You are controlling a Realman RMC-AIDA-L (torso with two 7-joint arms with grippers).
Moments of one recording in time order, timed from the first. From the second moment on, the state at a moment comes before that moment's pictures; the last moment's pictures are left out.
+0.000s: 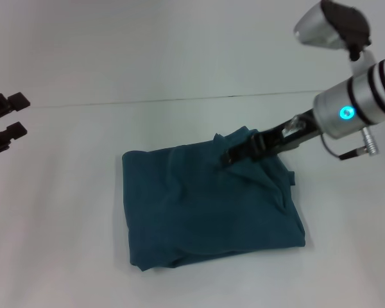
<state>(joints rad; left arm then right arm) -0.51 -2.08 0.28 0.83 1.98 1.55 -2.44 0.86 2.04 -1.00 -0.86 -2.41 -1.36 2.63</state>
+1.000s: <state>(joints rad) -0.50 -2.07 0.24 0.83 1.96 1.56 -2.45 0.91 2.08 -1.04 -0.77 -2.61 -1.17 2.70</state>
